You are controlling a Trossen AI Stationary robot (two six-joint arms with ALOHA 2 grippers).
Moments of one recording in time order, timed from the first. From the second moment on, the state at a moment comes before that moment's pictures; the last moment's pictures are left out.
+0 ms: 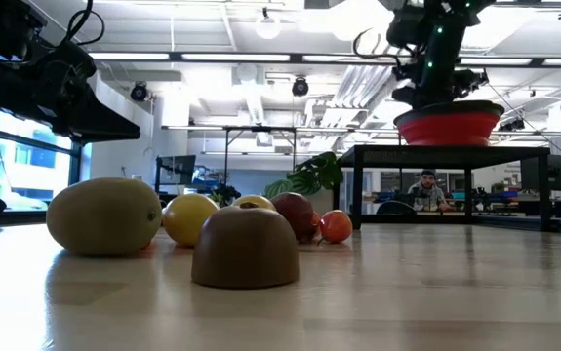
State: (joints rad) left arm 0.07 0.22 0.05 -0.01 -0.31 -0.14; right arm -0.77 1.35 1.19 -0.87 0.49 0.11
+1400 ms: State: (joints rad) left arm 0.07 0.22 0.05 -0.01 -0.33 -0.14; right arm -0.51 1.05 1.19 -0.69 0.05 0.06
